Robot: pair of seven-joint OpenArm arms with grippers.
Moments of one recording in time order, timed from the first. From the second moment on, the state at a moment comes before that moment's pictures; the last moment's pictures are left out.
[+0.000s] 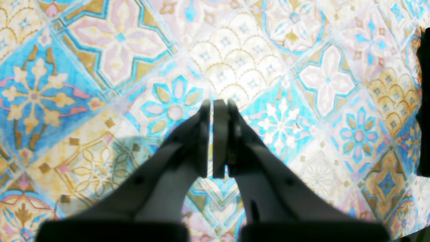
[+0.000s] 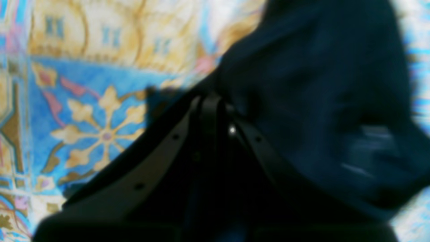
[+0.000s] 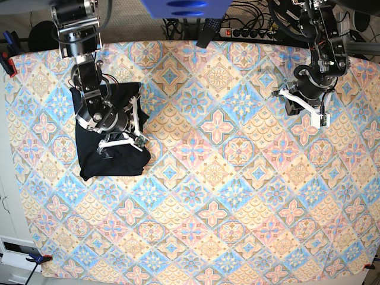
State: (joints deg) left arm 21.2 -8.2 -22.0 104.2 -27.9 -14.1 49.3; right arm 0.1 12.1 -7.7 83.8 -15.8 41.3 -35.5
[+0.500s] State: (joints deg) left arm 20.9 -8.1 -21.9 104.2 -28.1 -14.1 49.3; right arm -16.4 12.1 3.3 105.9 -15.9 41.5 -40.4
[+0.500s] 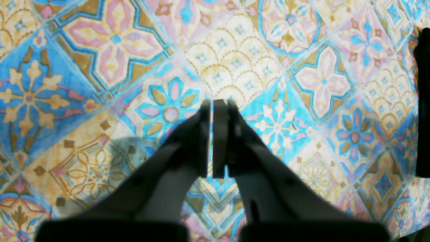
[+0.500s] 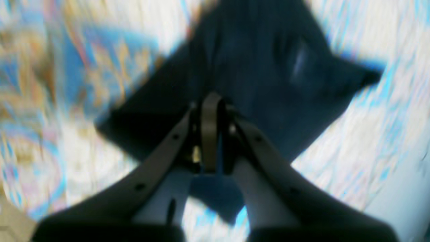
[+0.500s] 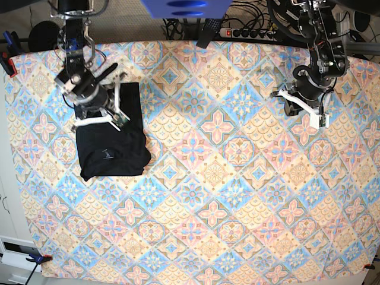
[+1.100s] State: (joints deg) left arm 20.9 -7.9 -19.6 104.2 -28.1 -14.1 49.4; right arm -18.1 12.0 -2.2 91.4 -16.4 40.4 -33.9
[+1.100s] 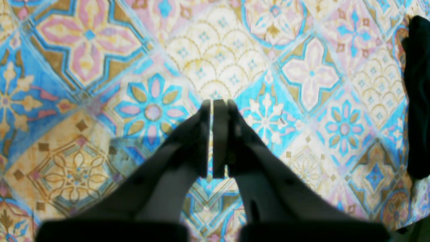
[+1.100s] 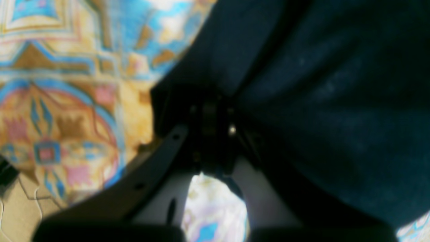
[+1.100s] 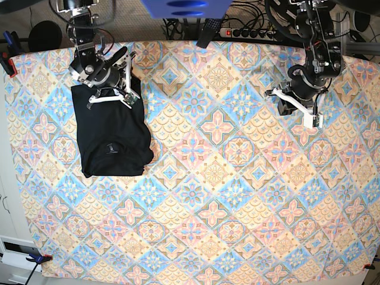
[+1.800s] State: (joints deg) left arm 22.2 -8.3 -19.6 104.2 -28.1 -14.1 49.3; right arm -18.7 12.1 1.6 107.8 -15.7 41.1 -35.1
